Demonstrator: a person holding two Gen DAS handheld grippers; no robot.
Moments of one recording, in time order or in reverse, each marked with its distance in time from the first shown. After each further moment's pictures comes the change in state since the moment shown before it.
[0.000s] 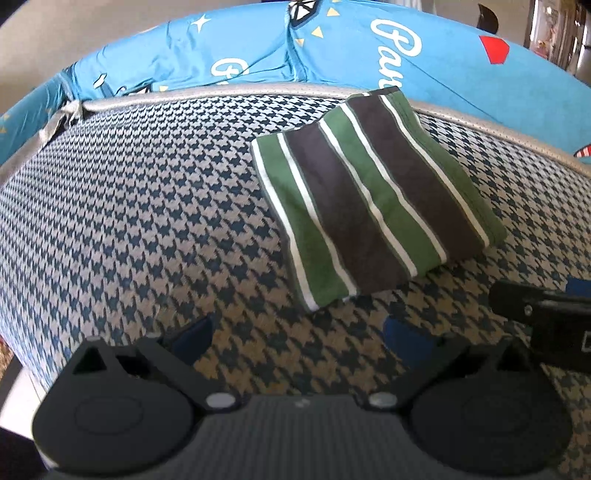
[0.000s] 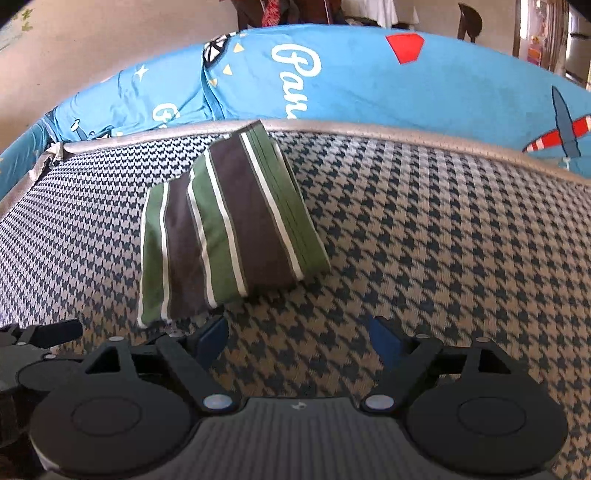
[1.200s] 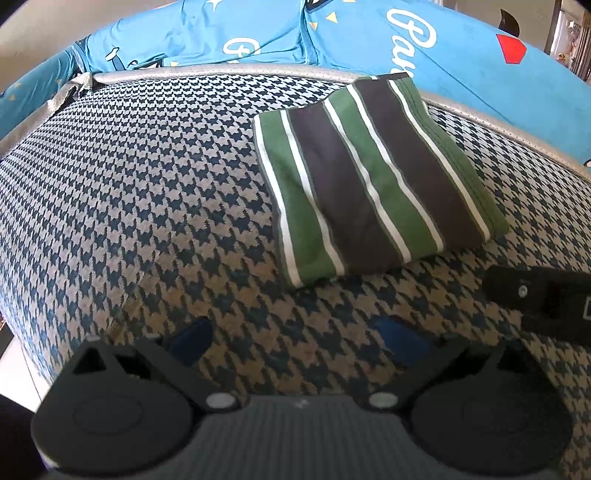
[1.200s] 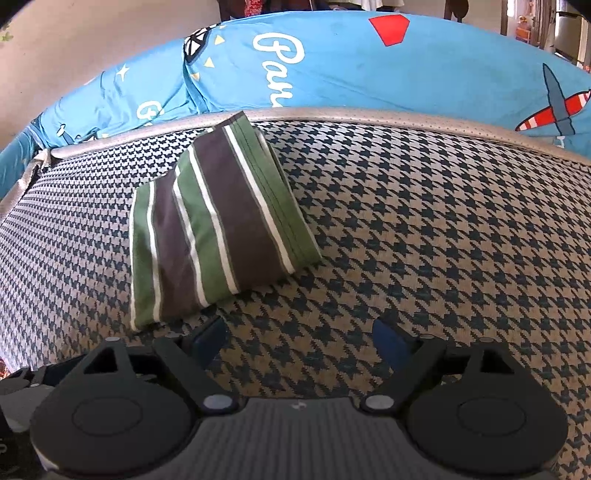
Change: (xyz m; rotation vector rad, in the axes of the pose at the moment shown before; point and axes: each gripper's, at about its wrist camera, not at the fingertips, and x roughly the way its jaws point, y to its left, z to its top) left arm 0.003 -0.012 -0.013 -0.063 0.039 0.012; right arm 0.007 -0.005 0.003 0.057 0.039 -0.012
